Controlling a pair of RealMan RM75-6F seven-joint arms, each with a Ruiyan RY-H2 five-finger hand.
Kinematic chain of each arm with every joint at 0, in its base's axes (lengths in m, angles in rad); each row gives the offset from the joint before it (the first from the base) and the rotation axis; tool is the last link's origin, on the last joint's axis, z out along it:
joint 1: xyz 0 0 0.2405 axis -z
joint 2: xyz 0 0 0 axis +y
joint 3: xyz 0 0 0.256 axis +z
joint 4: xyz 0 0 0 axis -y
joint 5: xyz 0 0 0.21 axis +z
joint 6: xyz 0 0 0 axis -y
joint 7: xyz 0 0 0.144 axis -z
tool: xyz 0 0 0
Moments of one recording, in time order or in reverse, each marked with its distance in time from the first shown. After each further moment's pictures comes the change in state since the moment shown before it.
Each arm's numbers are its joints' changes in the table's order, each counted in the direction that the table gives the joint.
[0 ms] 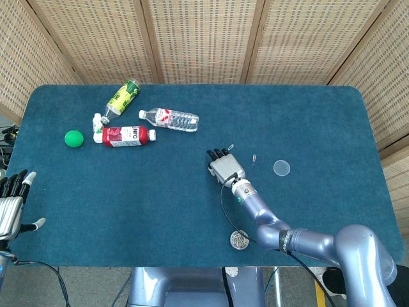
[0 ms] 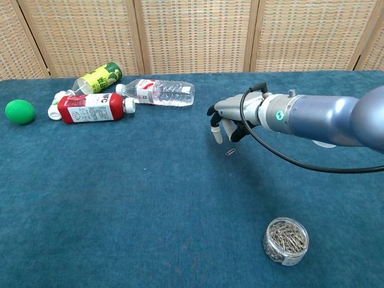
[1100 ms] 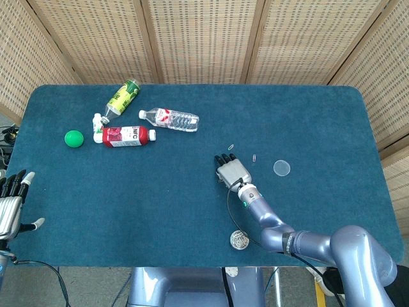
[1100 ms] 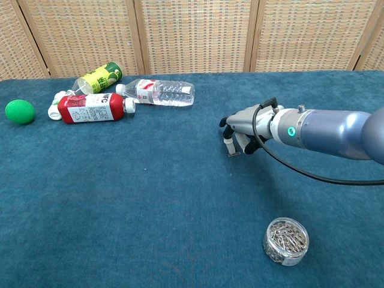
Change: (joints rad) left arm 0.004 -0.006 0.000 -0.009 -0.017 0.003 -0.002; right arm 0.008 0.004 -0.109 -0.007 0.043 -0.007 0.043
